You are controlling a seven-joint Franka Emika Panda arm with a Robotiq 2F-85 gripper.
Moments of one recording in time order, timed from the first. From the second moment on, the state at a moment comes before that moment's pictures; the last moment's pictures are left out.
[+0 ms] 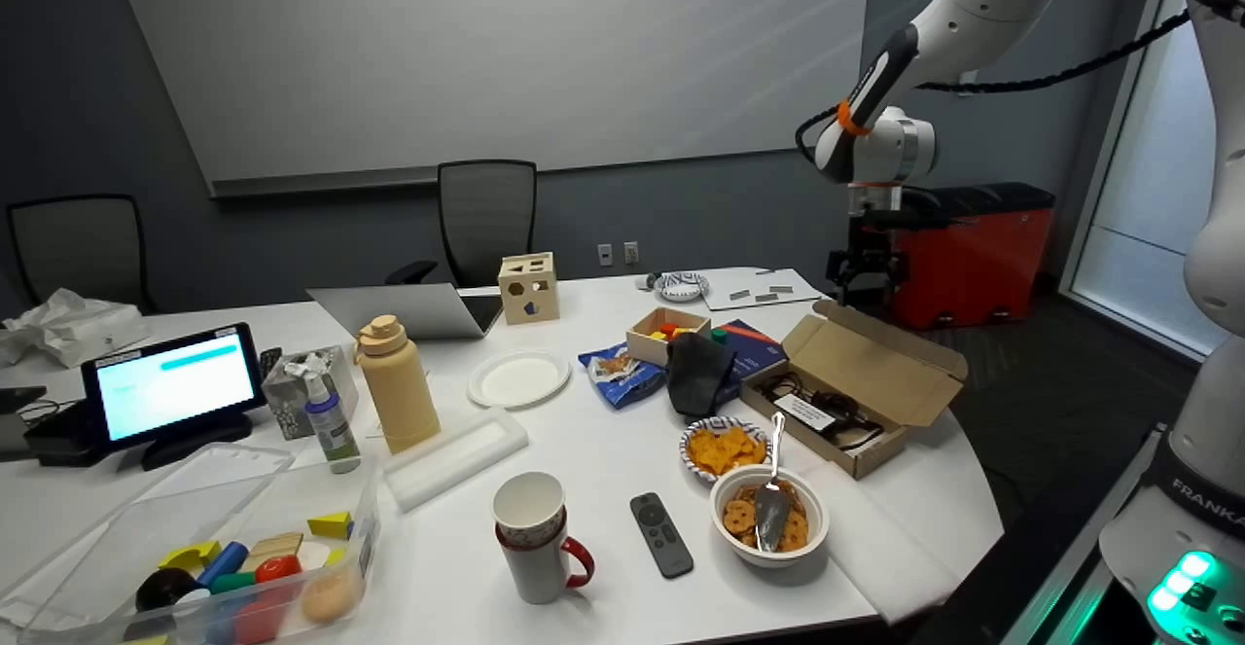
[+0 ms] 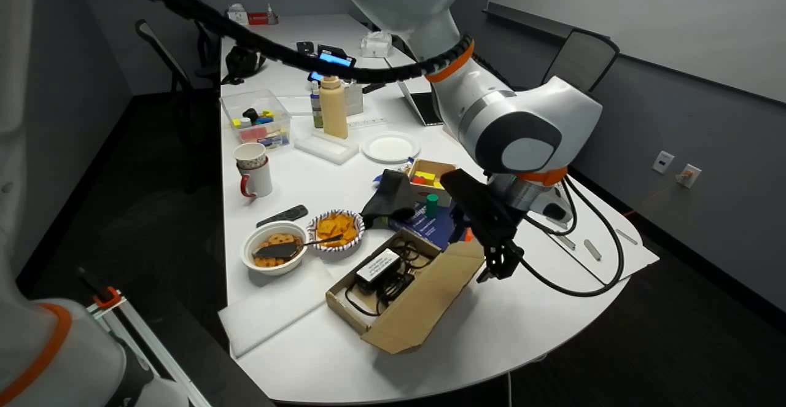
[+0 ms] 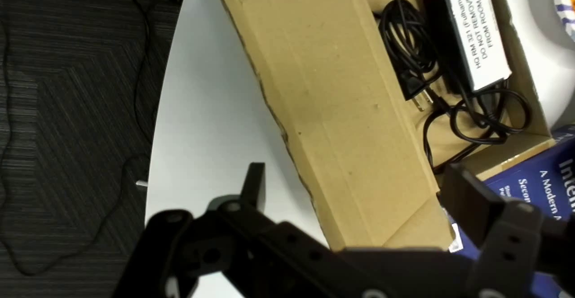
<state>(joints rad) -0.32 0.49 -0.16 -2.00 0.23 2.21 -0.20</state>
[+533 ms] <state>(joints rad) -0.36 0.58 -0.12 -1.98 0.24 2.27 -0.26</state>
